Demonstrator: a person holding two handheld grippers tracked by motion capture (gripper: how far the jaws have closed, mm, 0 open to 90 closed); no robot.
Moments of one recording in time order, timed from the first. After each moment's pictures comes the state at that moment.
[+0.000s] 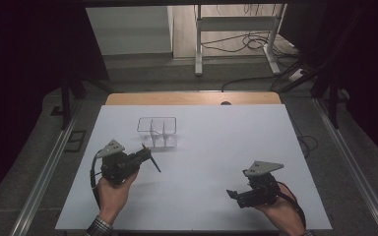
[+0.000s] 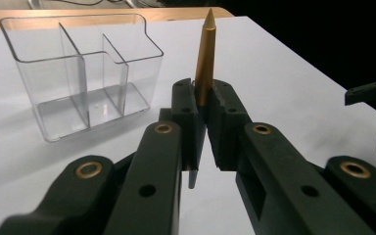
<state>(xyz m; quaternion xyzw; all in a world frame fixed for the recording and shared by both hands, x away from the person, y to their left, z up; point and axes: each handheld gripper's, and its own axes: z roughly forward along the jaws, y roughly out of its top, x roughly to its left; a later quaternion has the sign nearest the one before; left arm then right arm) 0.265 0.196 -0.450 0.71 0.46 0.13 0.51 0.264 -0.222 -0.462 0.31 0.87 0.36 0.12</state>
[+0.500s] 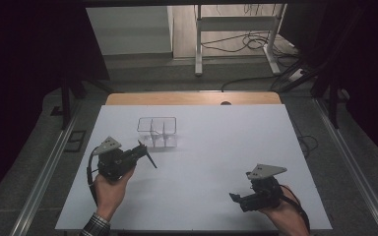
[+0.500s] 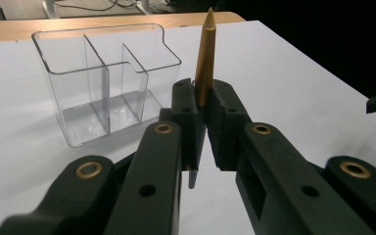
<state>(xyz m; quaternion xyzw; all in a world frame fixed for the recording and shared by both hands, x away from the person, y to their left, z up) 0.271 0.204 -0.446 0.71 0.47 0.14 0.51 0.258 -0.229 -0.466 0.31 0.87 0.35 0.12</state>
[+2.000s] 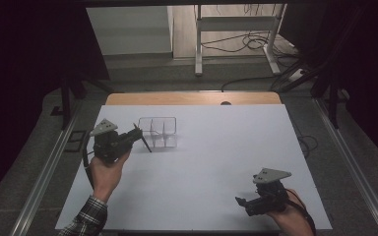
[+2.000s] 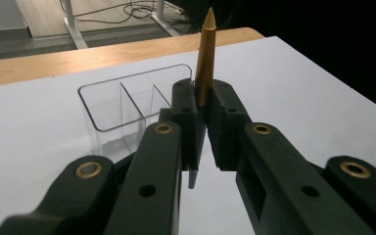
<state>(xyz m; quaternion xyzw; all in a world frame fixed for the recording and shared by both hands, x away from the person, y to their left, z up) 0.302 0.215 -0.414 0.71 0.47 0.17 0.50 0.253 -0.244 -0.475 0.32 0.88 0.34 0.14</state>
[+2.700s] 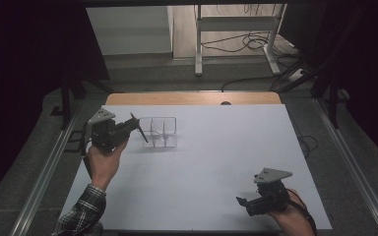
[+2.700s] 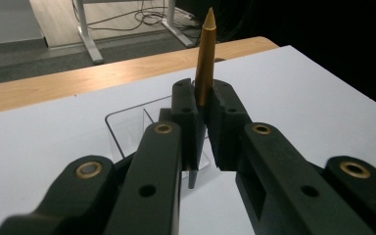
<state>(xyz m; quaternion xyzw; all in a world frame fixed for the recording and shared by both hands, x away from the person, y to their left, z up) 0.323 0.222 -0.398 0.71 0.47 0.20 0.49 0.253 -0.246 -0.475 0.32 0.88 0.33 0.14</state>
